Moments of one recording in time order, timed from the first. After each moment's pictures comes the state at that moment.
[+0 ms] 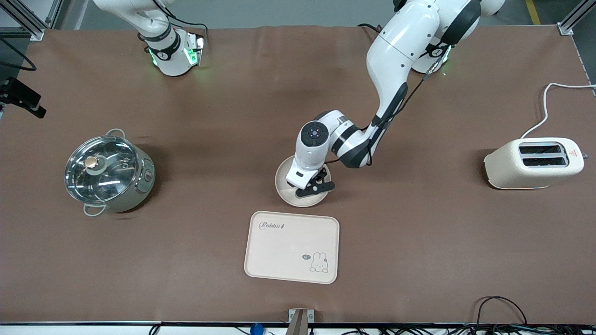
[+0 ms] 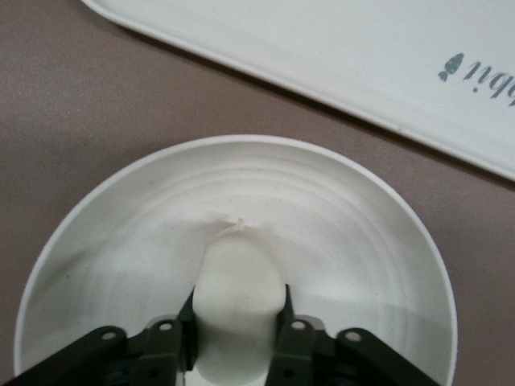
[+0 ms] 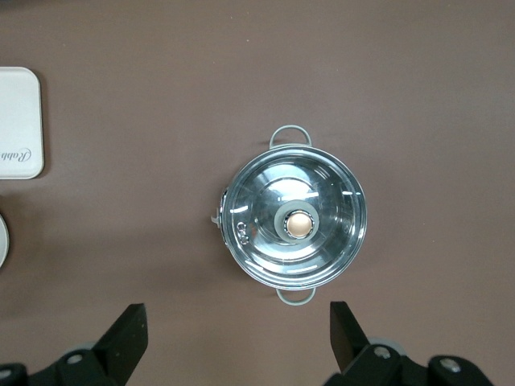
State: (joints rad) left arm -0.64 0.87 -0.15 -1.45 0.16 2.43 -1.10; right arm 0.11 -0.08 -0.18 -1.56 -0.04 1.55 0.02
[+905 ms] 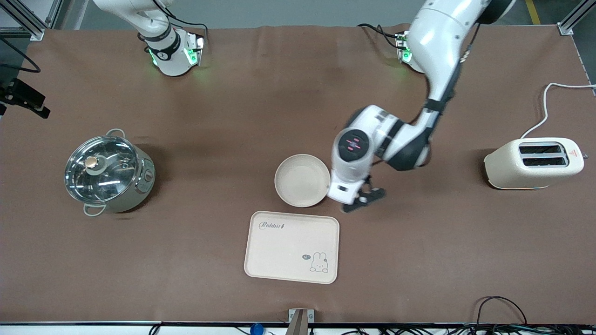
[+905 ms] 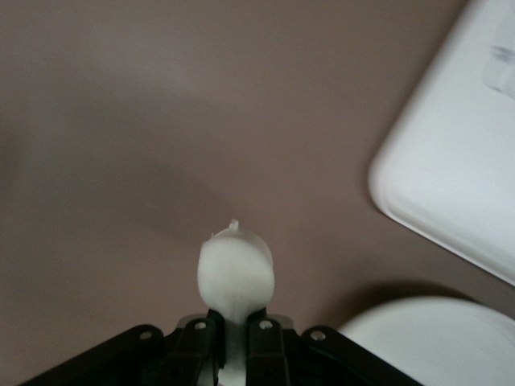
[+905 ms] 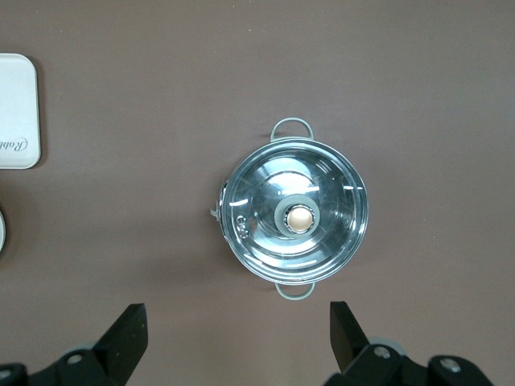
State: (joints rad) left arm -0.42 0.66 -0.14 -1.45 0.18 1.99 -1.03; right arm 0.11 -0.07 -0.17 -1.56 -0.04 1.54 0.01
